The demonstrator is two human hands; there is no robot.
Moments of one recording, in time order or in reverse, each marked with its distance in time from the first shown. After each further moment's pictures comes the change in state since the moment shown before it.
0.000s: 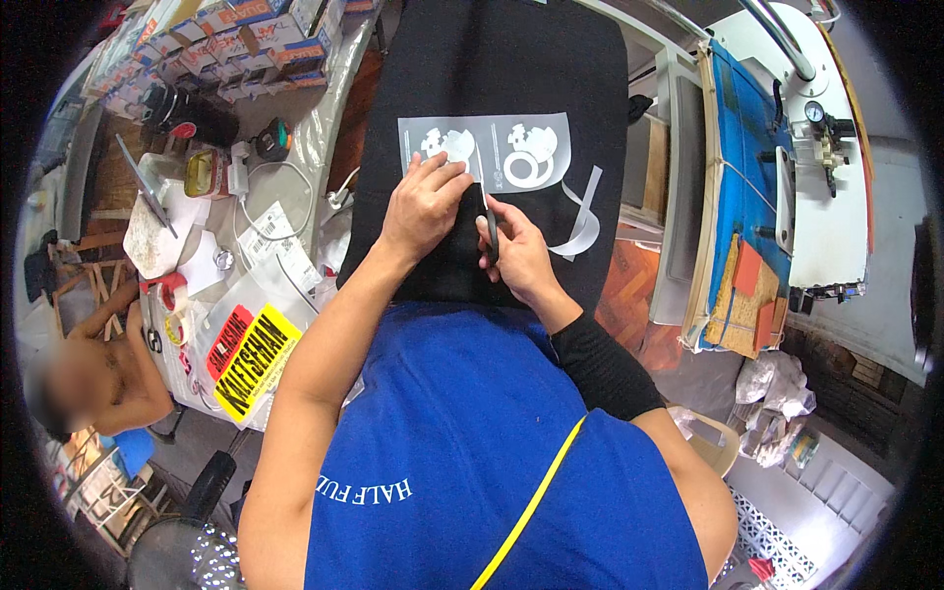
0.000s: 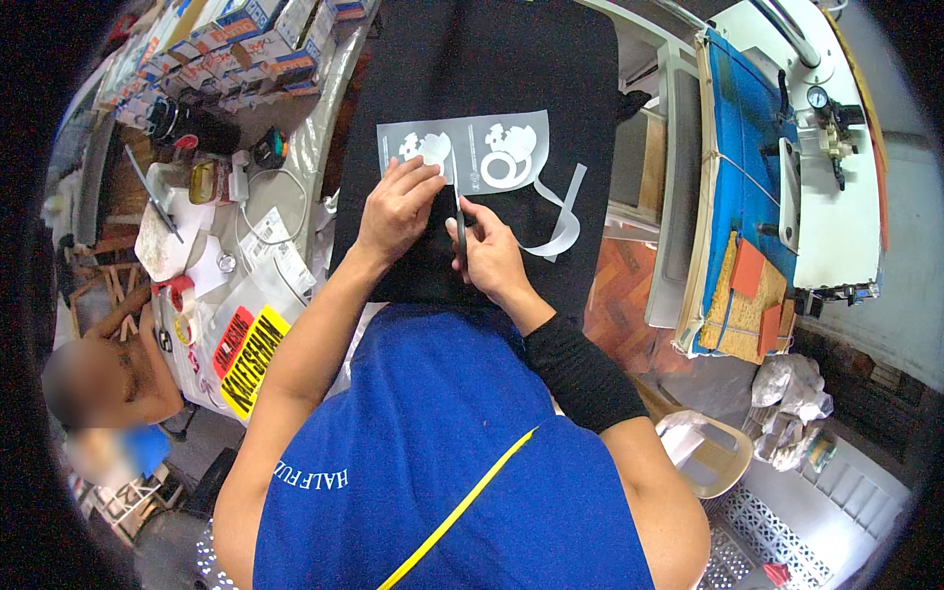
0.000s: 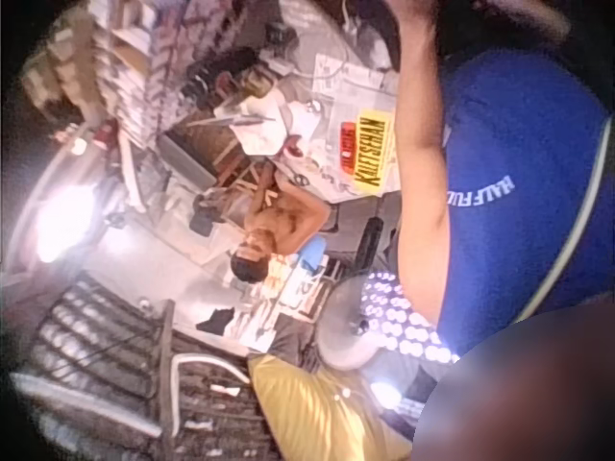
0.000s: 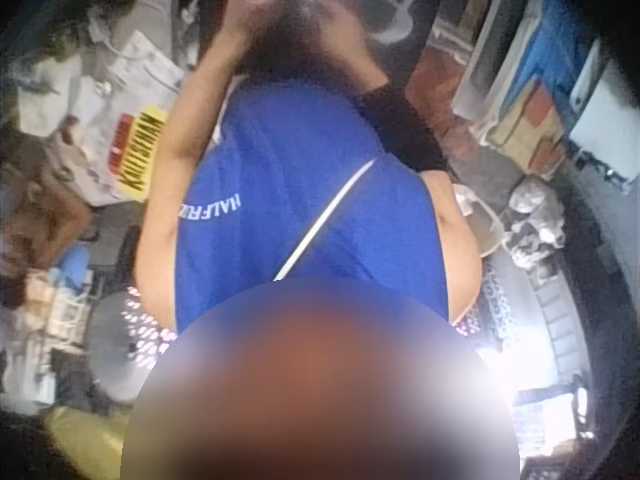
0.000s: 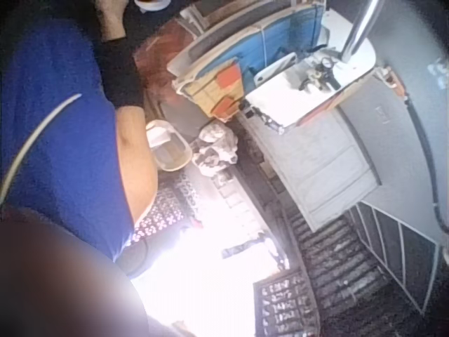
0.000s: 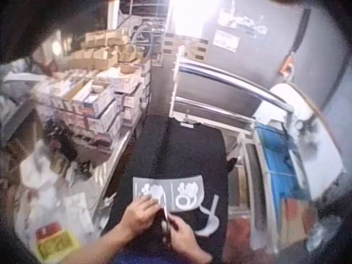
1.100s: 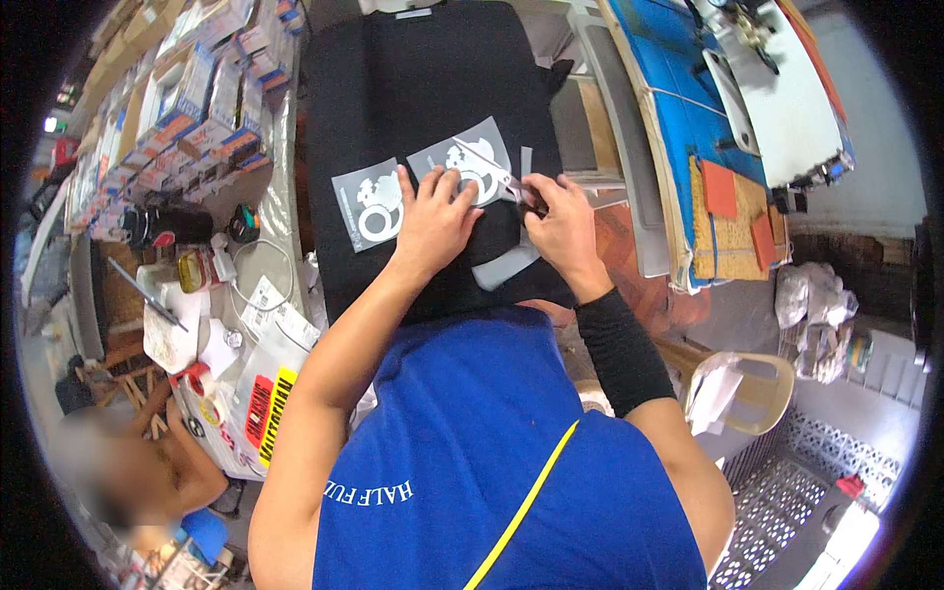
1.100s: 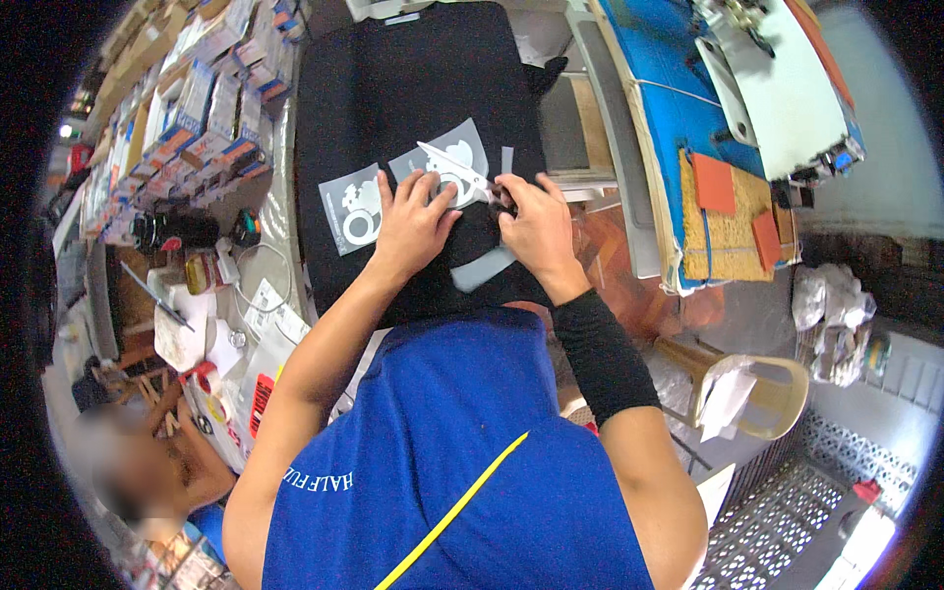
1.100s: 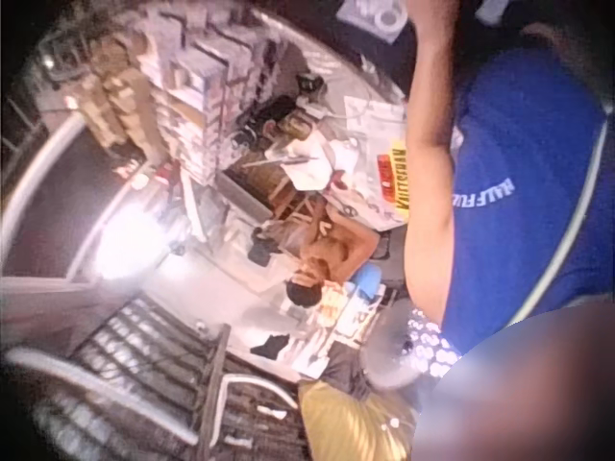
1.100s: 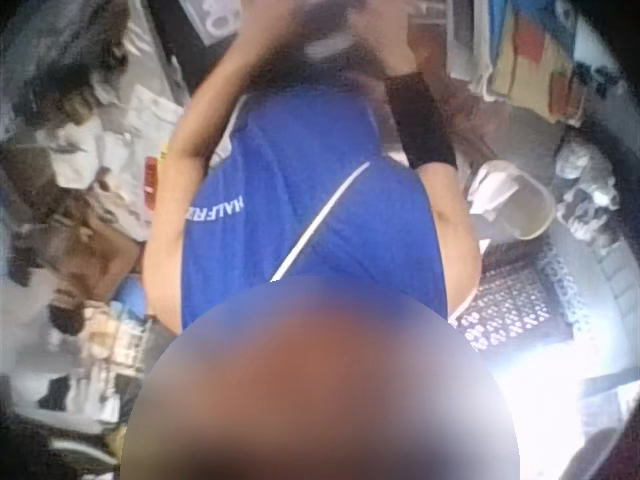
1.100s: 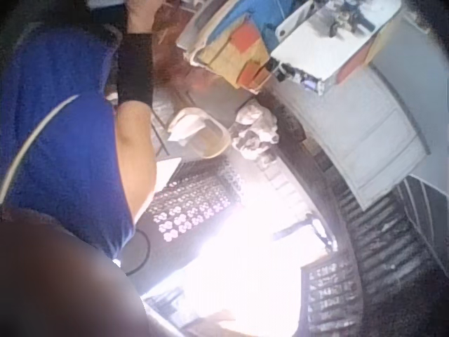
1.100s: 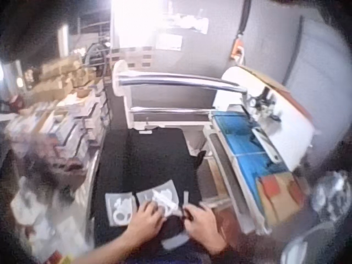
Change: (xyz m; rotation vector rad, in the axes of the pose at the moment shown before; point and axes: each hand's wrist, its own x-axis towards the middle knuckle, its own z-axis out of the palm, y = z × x) left_hand 0.032 0.062 0.054 0.180 -0.275 0.152; right_hand -0.024 -0.002 -0.123 -0.932 0.590 -0.771
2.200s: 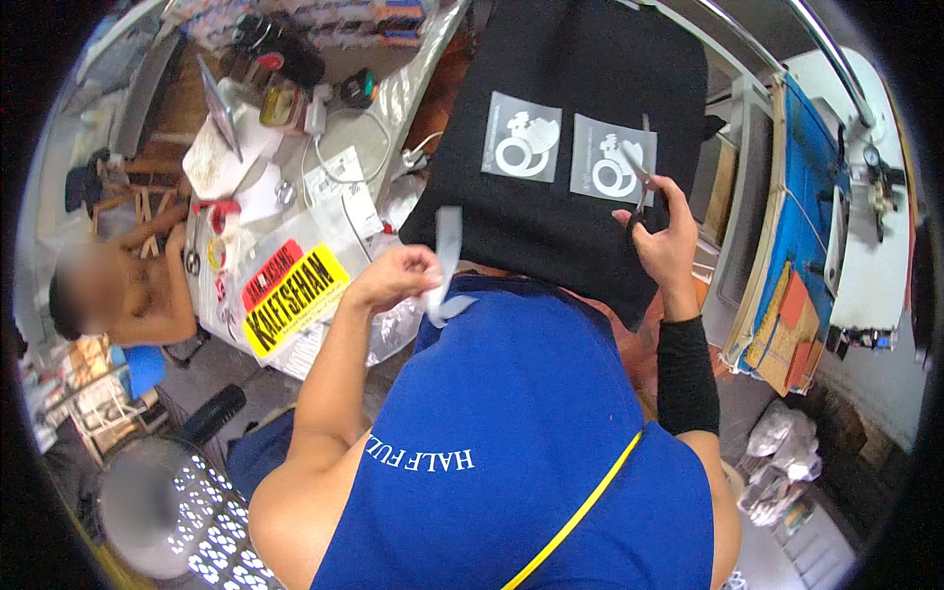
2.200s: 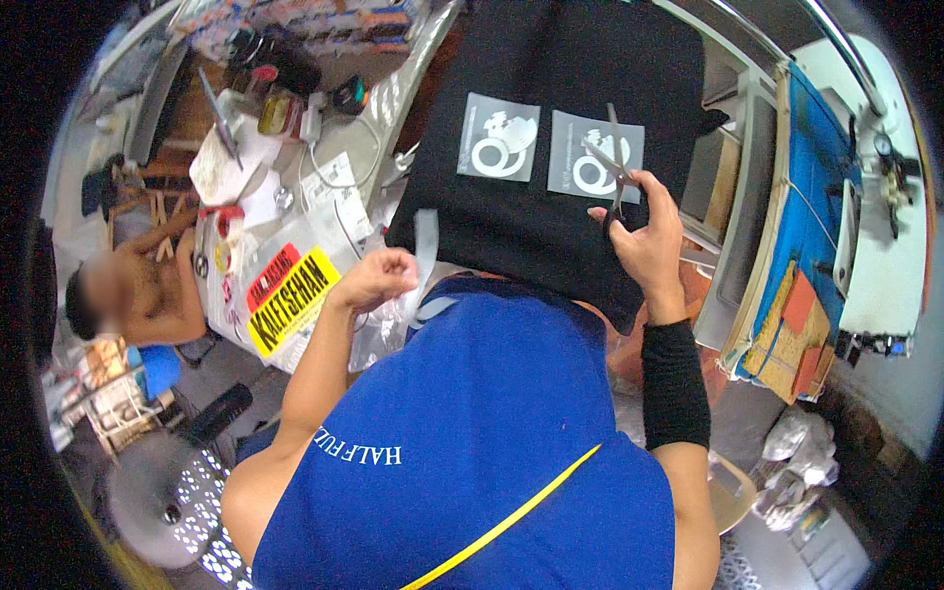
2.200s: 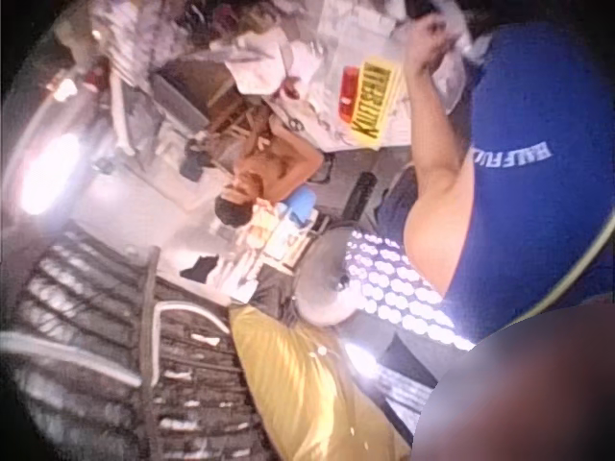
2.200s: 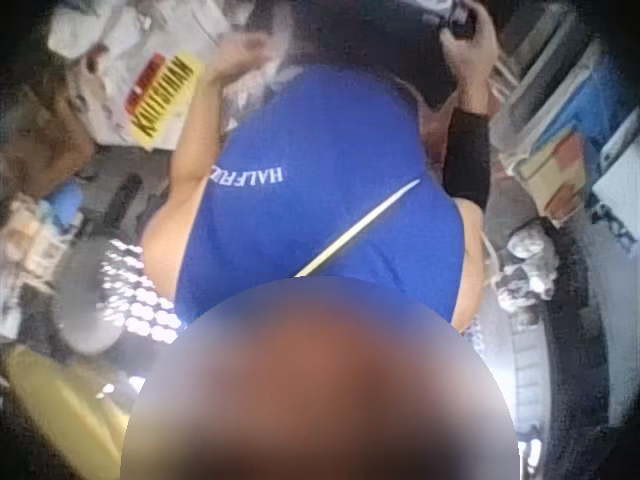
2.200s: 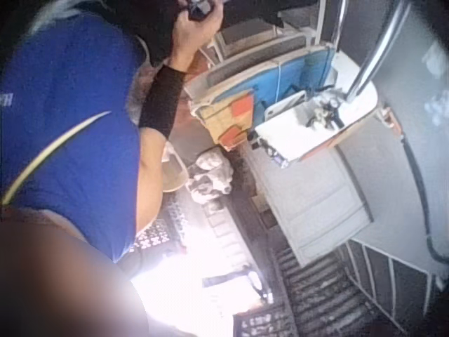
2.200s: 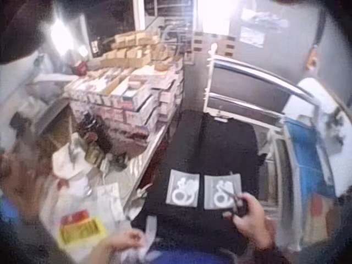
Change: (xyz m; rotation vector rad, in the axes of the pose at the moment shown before) left_hand -0.259 -0.044 -0.089 -1.567 -0.268 -1.099; right_hand 0.018 -0.009 0.014 0.273 -0.141 -0.113
